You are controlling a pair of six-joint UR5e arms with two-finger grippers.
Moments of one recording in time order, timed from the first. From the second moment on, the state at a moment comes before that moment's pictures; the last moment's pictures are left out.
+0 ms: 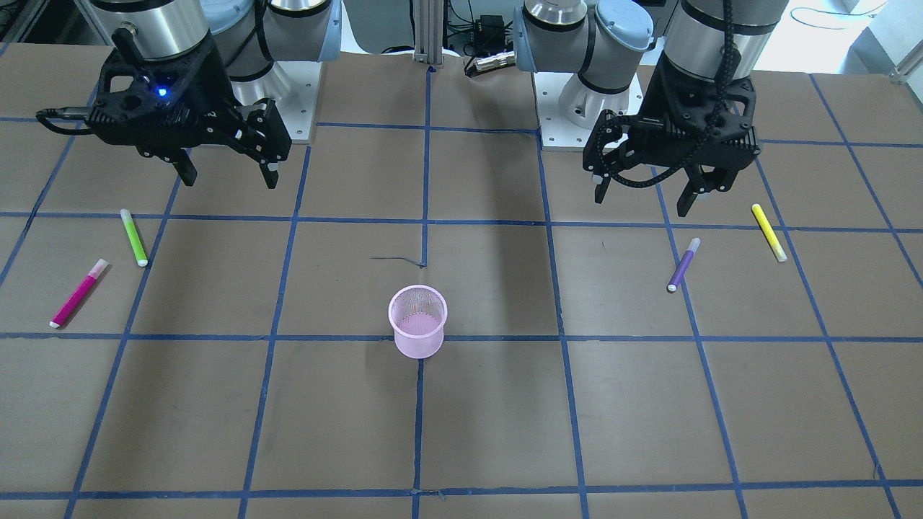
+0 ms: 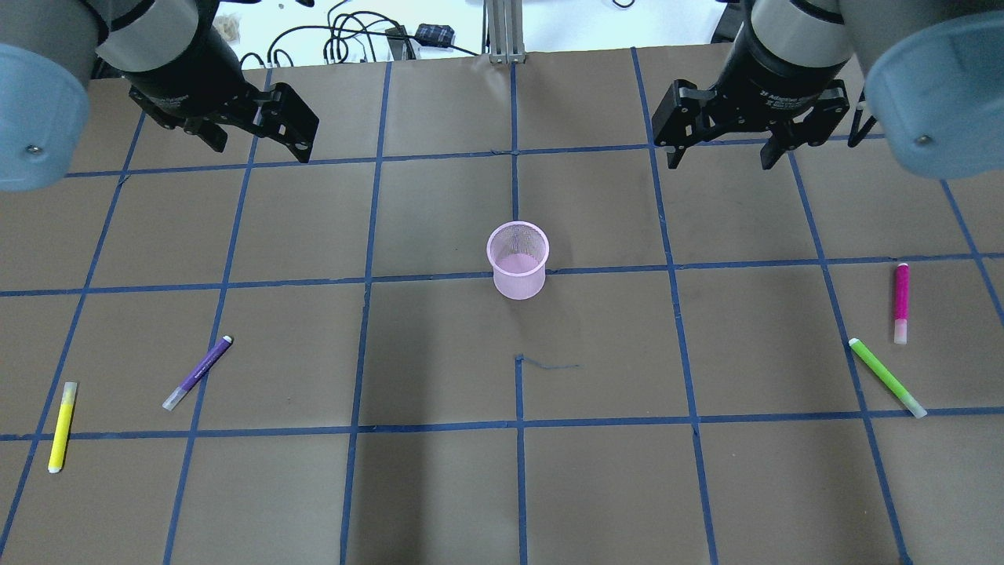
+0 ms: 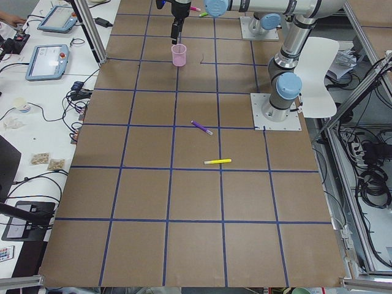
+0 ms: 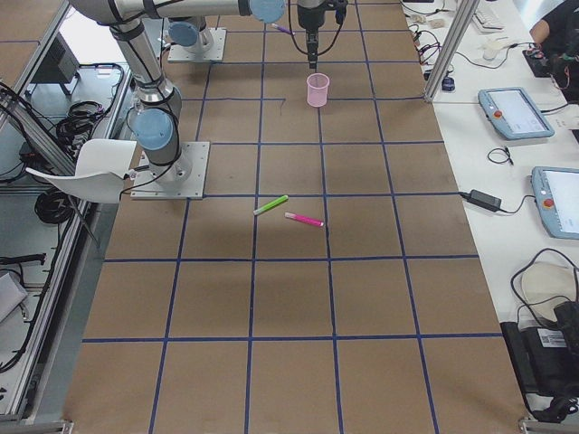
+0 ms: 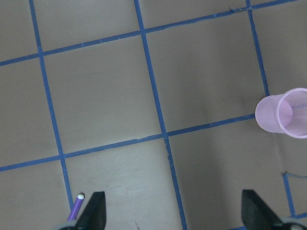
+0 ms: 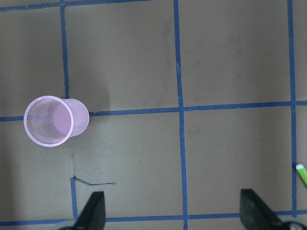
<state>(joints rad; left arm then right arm) -1.56 -1.57 -1.56 -1.43 1.56 0.20 1.62 -1.60 1.59 -1.67 -1.55 0.09</state>
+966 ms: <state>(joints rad) -1.55 -1.57 -1.56 -1.44 1.56 0.15 1.54 -1.64 1.59 -1.65 -1.61 -0.11</state>
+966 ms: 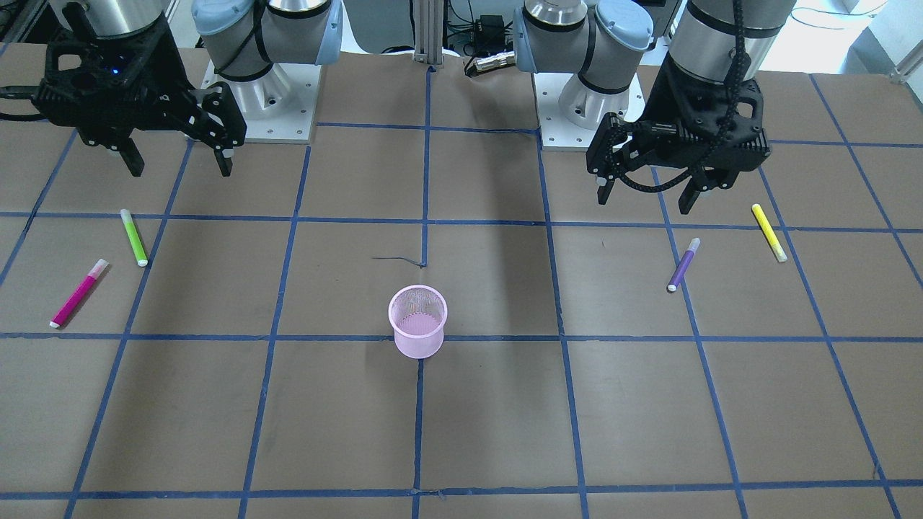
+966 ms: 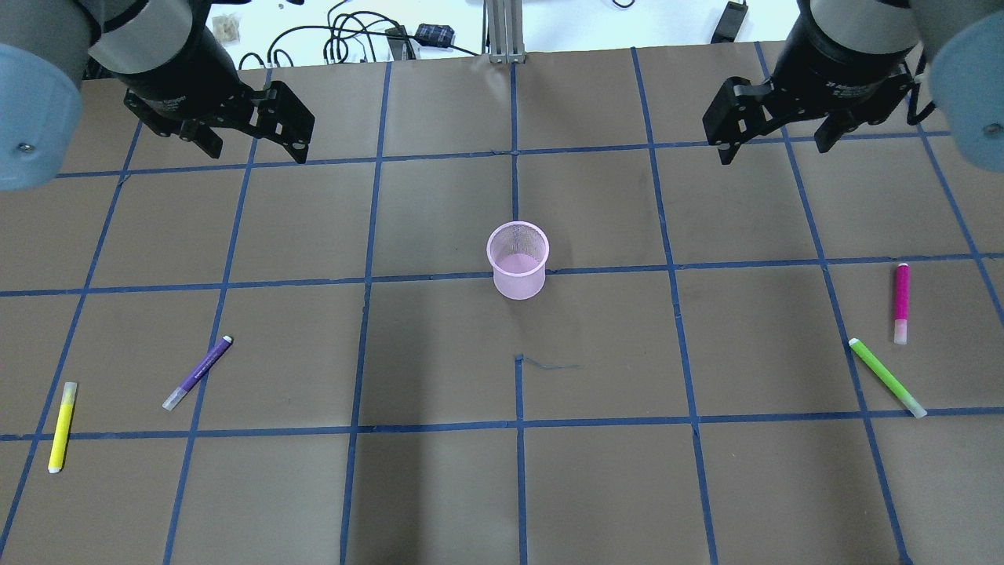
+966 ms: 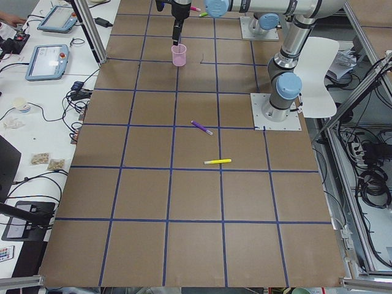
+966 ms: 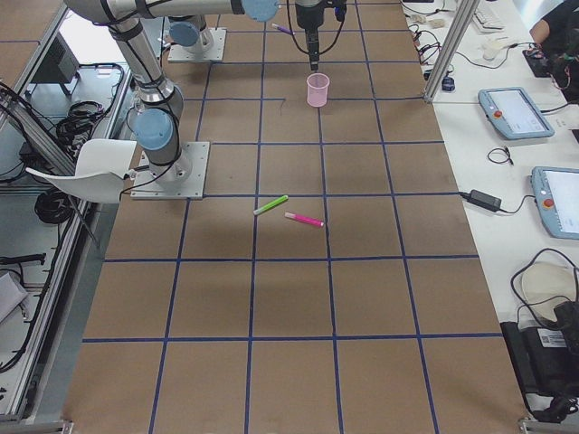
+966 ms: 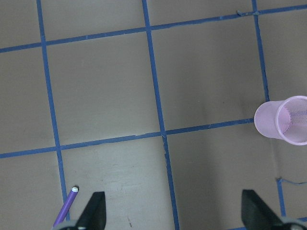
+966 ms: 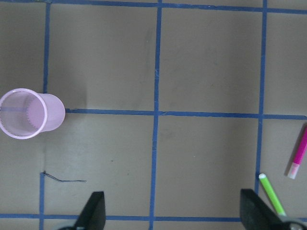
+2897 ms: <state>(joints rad) -1.25 -1.90 -1.92 -1.25 1.84 0.65 0.79 -1.20 1.63 -1.69 -1.40 -2.96</state>
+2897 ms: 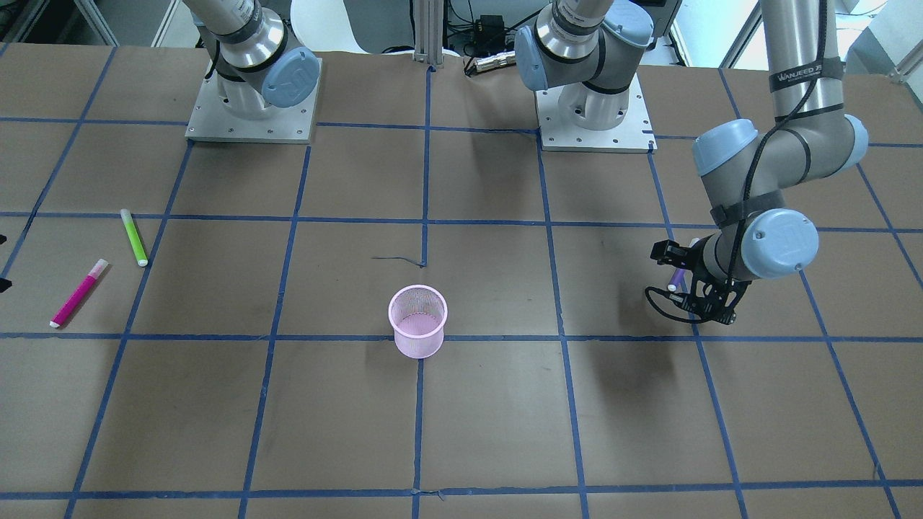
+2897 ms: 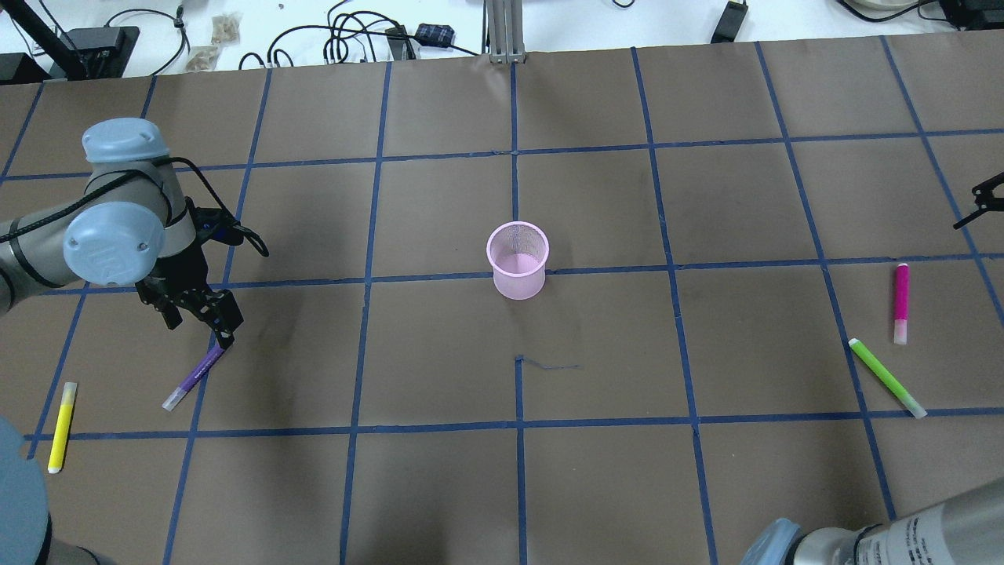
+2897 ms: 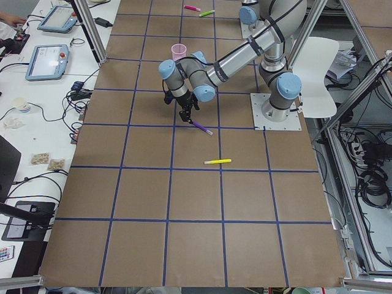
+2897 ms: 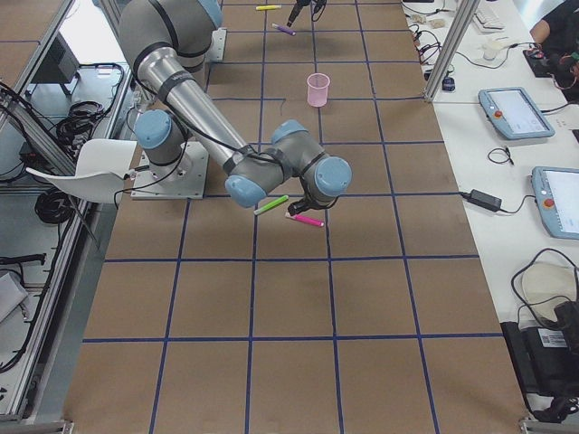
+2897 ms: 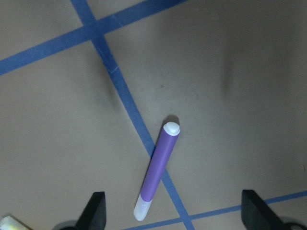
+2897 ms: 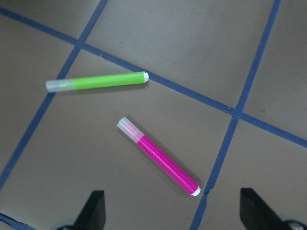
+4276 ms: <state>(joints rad) -1.25 -1.99 -1.93 -1.18 1.86 0.75 0.89 -1.04 1.65 -1.81 -1.52 -3.12</state>
